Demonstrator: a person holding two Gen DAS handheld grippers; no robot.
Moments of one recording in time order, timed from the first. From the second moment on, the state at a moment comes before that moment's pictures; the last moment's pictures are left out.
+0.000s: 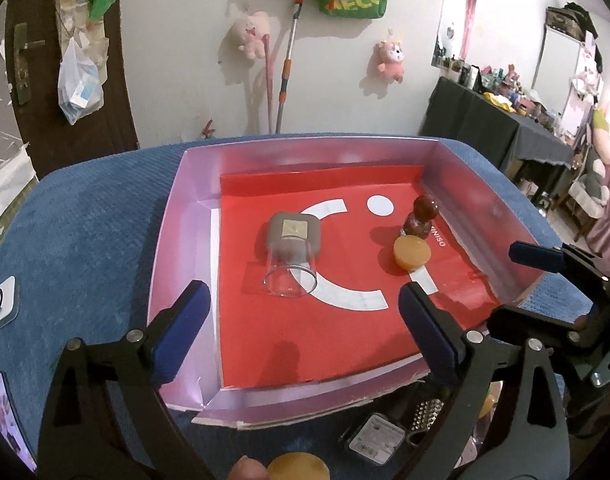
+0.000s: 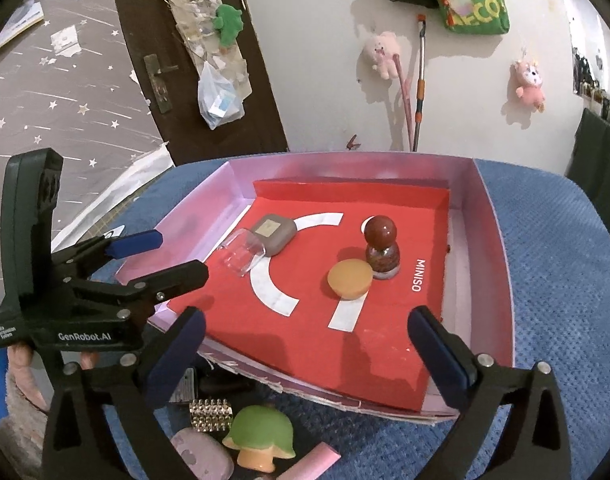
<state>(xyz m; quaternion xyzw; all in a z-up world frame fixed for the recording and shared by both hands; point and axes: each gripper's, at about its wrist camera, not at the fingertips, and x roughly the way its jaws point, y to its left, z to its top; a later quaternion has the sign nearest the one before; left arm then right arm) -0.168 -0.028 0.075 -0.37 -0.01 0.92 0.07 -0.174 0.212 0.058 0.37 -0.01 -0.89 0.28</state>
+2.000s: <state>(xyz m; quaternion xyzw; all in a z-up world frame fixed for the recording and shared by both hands) -0.080 -0.023 0.055 -0.37 -0.03 0.93 0.06 -0.076 0.231 0.052 0.33 -0.01 -0.91 0.24</state>
